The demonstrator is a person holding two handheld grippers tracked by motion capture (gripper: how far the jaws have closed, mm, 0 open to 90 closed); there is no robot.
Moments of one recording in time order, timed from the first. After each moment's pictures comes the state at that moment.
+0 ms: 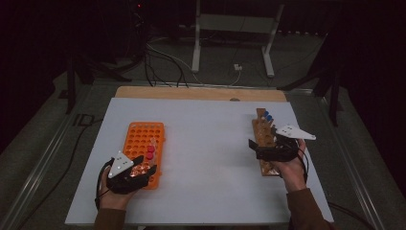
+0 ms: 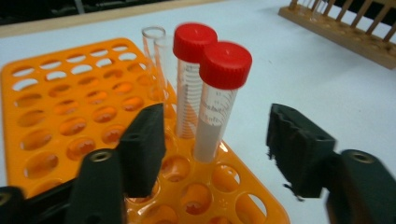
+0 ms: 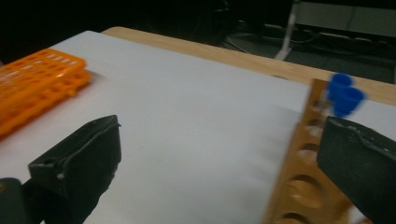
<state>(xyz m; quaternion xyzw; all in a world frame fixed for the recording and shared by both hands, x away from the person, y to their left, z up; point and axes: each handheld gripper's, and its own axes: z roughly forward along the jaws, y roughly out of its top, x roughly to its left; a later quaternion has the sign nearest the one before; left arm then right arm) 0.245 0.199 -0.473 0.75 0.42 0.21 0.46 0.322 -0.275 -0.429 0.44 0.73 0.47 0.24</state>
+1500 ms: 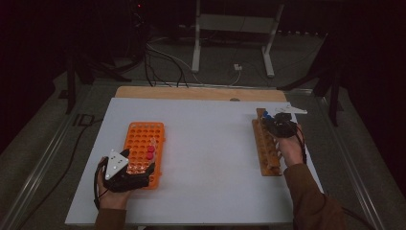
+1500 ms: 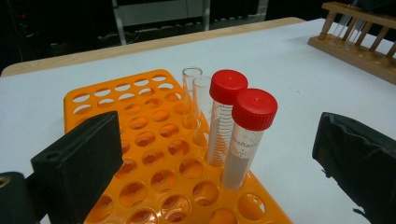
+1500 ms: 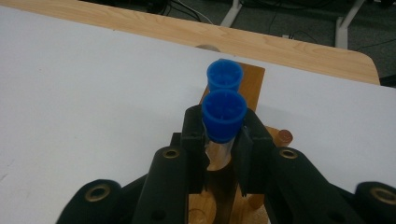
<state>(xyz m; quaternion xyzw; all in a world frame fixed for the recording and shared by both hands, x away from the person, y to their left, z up) 0.242 0.200 -0.463 0.72 0.44 0.27 0.47 0.410 -0.298 -0.451 0.52 0.73 0.37 0.26</state>
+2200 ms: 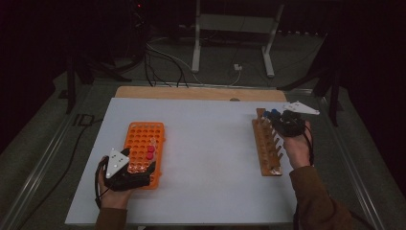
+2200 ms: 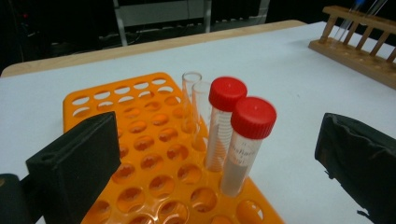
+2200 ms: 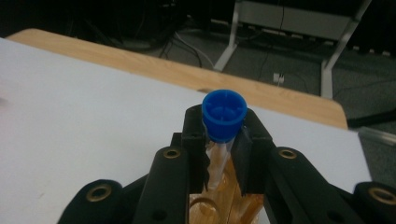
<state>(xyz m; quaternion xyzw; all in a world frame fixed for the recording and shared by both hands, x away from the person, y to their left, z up) 0.244 0.197 -0.458 0.71 0.44 0.28 0.47 0.381 -0.296 -0.405 0.48 0.71 0.41 0.31</state>
